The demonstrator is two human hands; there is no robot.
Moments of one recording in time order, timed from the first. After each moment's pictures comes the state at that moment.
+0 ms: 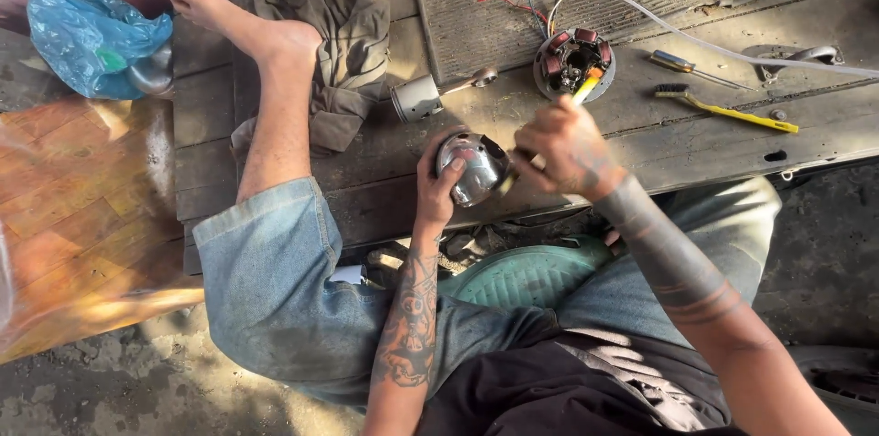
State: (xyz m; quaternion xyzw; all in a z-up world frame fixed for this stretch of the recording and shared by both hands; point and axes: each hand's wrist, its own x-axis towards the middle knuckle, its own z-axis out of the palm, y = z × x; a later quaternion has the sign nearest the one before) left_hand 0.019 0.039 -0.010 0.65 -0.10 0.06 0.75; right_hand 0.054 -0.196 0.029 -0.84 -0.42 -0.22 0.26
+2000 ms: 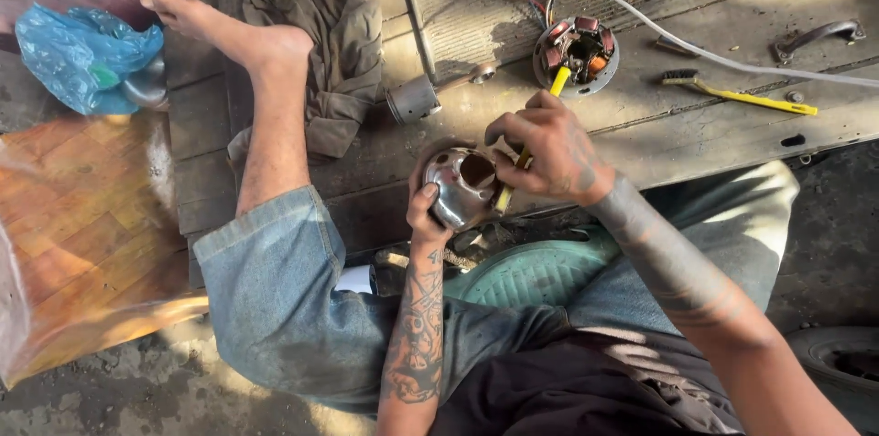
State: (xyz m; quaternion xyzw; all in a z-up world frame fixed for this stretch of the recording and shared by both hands) left_hand 0.011 0.041 -0.012 0.43 -0.11 0.02 0.90; right_hand 0.040 -0.161 0.073 -0.84 -0.32 -0.17 0.40
